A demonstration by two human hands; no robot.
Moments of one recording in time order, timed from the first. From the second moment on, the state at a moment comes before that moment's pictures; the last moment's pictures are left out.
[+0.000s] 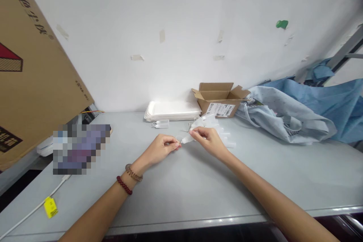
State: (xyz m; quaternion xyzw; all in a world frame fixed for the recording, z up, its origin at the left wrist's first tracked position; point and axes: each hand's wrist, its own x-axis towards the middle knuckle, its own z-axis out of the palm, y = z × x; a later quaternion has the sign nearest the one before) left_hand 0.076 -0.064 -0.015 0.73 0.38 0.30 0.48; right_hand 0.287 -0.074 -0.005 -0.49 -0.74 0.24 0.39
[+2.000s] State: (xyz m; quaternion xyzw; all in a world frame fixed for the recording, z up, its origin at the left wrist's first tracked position) left_hand 0.074 -0.066 -0.012 0.61 0.39 0.30 0.63; right_hand 0.282 -0.077 -0.009 -0.48 -0.72 0.32 0.38
